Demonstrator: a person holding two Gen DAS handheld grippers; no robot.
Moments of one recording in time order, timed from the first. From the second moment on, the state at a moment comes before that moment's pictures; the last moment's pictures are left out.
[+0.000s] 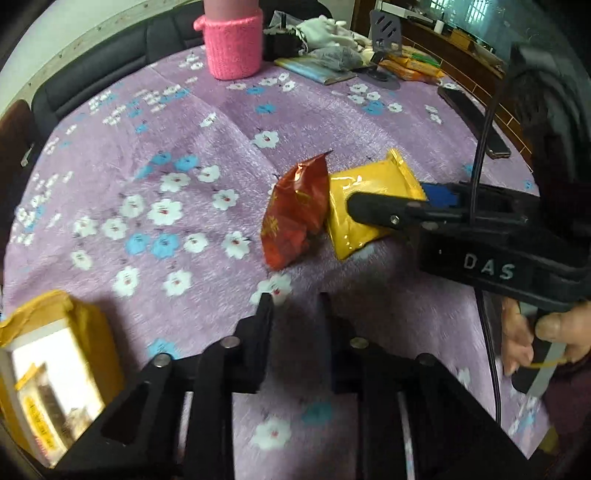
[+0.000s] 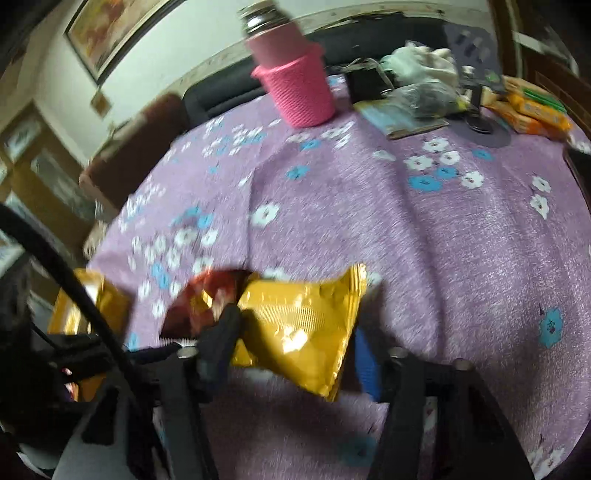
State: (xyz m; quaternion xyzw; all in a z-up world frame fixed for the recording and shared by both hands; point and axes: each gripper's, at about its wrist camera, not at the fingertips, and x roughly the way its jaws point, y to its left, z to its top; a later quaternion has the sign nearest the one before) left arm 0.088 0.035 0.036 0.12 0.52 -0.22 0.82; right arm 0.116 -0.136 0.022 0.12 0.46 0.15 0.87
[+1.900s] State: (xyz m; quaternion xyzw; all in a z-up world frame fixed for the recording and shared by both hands) left arm -0.094 0.301 0.072 -0.13 0.40 0.05 0.91; right arm -0.009 0.051 0.077 0.10 0.43 0.37 0.82
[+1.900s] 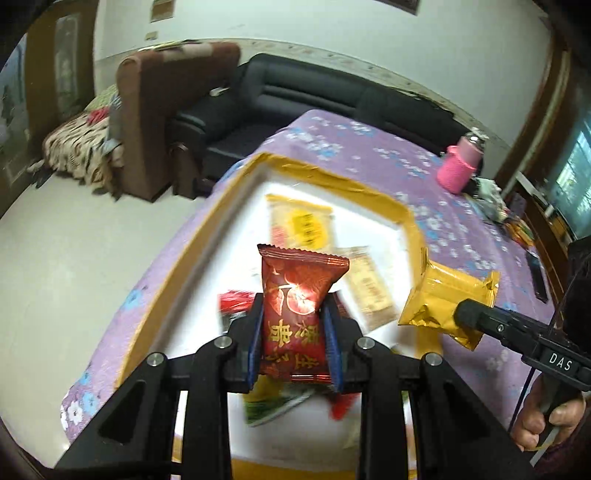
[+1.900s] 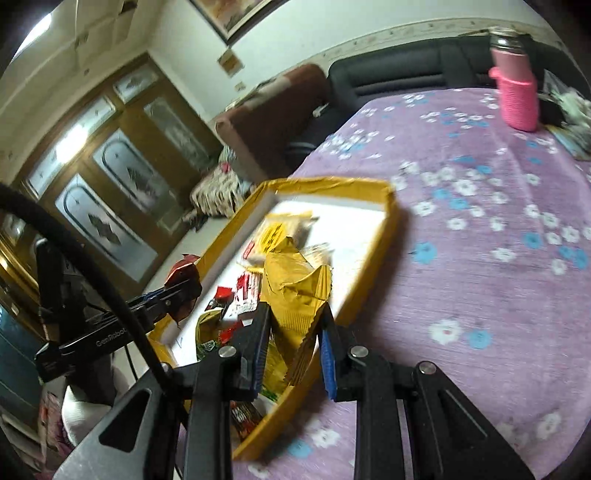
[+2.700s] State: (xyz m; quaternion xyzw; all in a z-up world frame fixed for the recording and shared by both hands) left arm -0.118 0.305 0.099 -0.15 0.33 0.09 0.93; right arm -0.006 0.097 0.083 0.03 0.39 0.32 0.86
